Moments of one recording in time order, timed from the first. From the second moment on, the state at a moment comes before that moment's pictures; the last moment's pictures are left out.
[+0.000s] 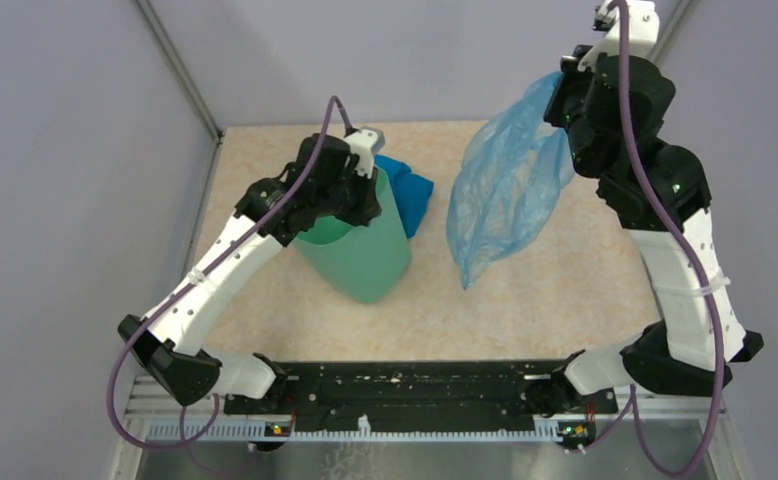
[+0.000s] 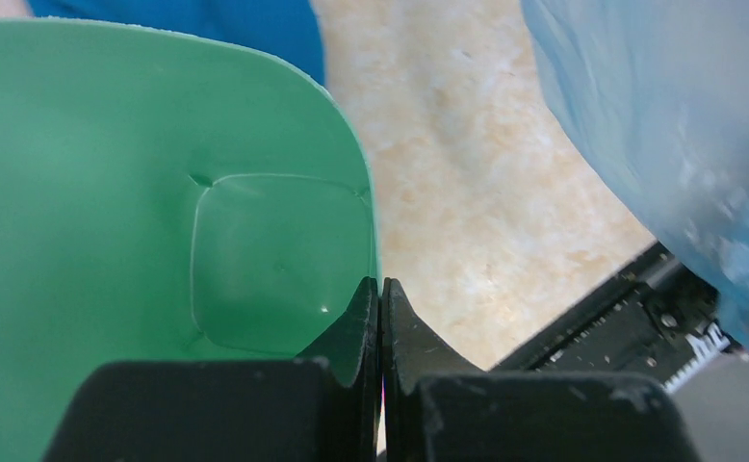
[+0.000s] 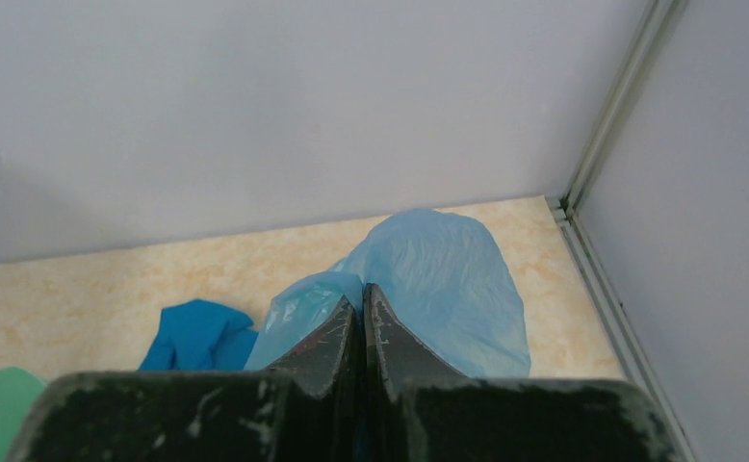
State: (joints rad) left arm -0.60 1.35 1.56 -0.84 0.09 -0.20; right arm 0.65 1.40 2.16 -0.84 0.73 0.12
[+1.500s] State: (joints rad) left arm -0.95 1.60 1.55 -0.40 0.03 -0.36; right arm 0.65 1.24 2.23 -0.59 0.76 0.00
